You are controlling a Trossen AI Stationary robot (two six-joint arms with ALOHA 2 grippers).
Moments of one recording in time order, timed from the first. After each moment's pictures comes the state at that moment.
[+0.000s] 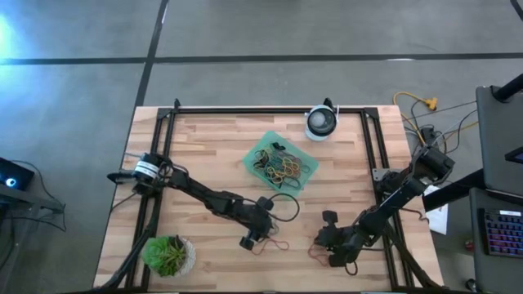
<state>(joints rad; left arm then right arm) -0.31 1.96 1.06 0.19 0.07 0.14 0.82 1.66 0.62 0.03 0.41 0.71</state>
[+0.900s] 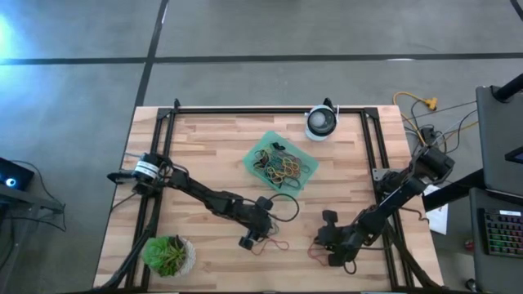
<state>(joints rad) -0.31 1.96 1.05 0.17 0.07 0.13 0.80 1.66 0.62 0.00 0.39 0.74</state>
